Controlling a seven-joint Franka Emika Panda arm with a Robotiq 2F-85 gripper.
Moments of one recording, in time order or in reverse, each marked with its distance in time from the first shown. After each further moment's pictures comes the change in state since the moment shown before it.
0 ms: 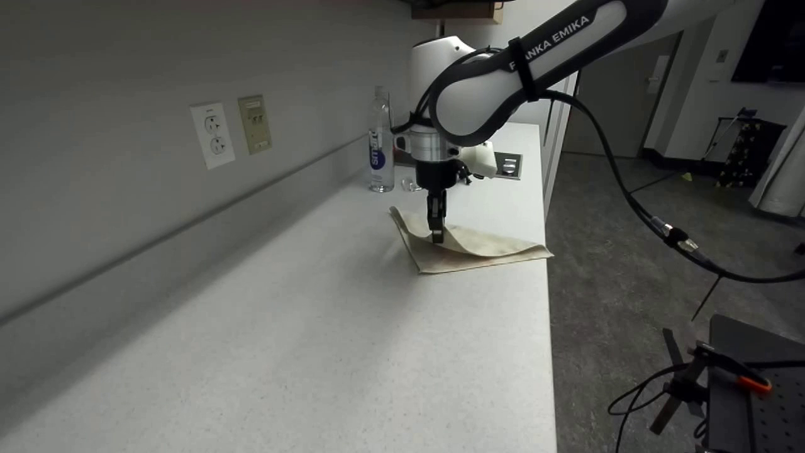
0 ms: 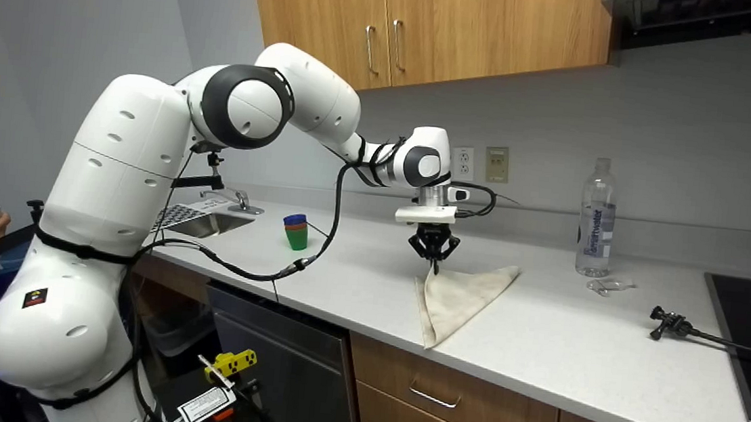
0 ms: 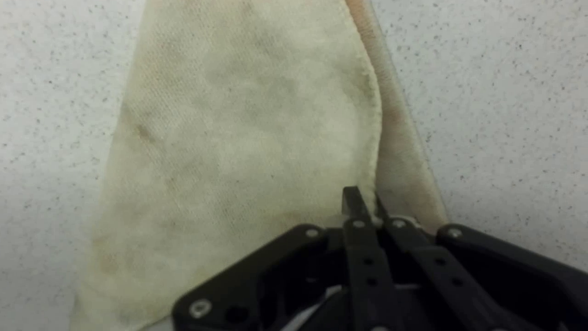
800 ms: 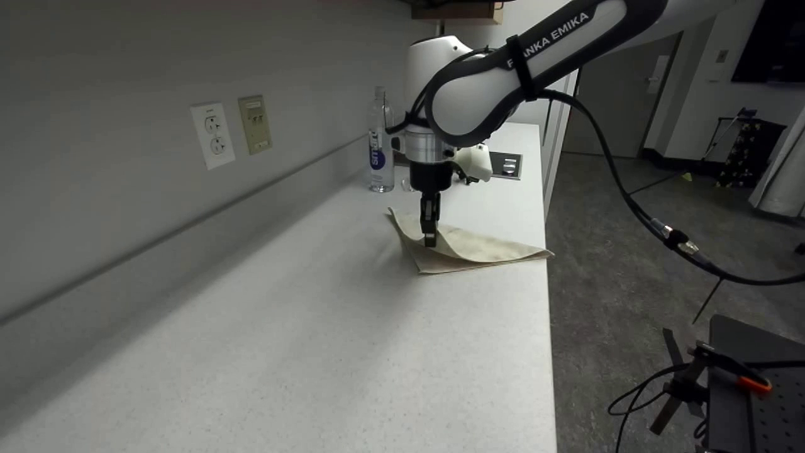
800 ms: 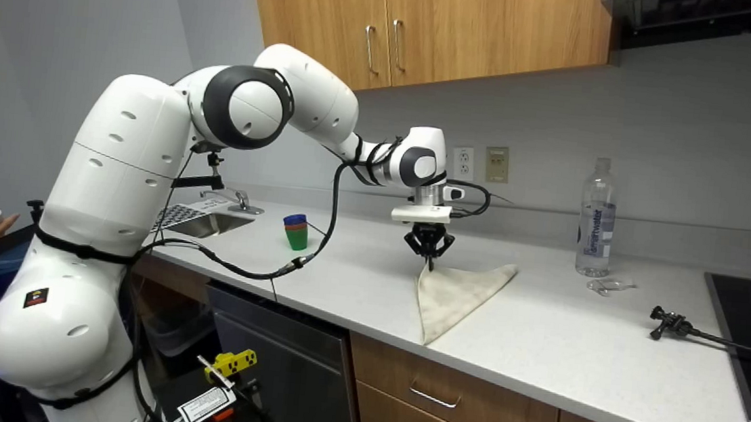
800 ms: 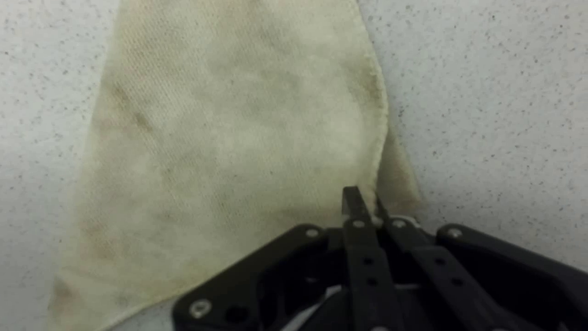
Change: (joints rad) arm 0.008 0.001 0.014 -0.003 0.031 0.023 -0.002
